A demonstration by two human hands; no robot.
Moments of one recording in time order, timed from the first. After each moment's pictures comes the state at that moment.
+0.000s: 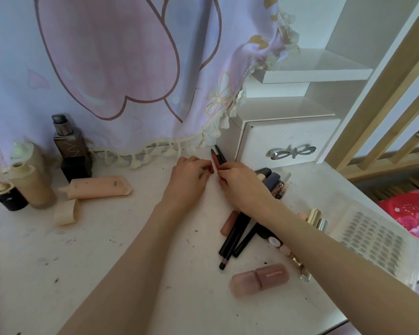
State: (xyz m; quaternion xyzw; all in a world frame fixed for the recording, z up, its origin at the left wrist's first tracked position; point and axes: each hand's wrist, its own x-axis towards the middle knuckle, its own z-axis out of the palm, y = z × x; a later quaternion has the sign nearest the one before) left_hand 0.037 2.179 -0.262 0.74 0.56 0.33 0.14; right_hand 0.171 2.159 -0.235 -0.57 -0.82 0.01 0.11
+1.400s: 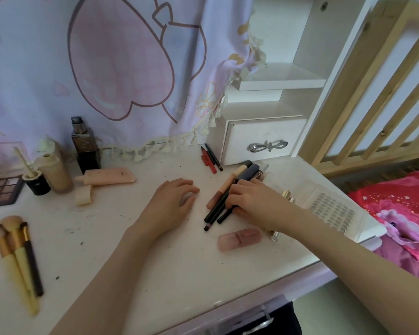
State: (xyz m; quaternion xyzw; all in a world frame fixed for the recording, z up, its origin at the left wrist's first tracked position) left_hand 0.002 2.091 -0.266 0.80 0.51 0.26 0.16; right_hand 0.220 2.064 -0.214 -0.40 -0.91 -0.07 0.01
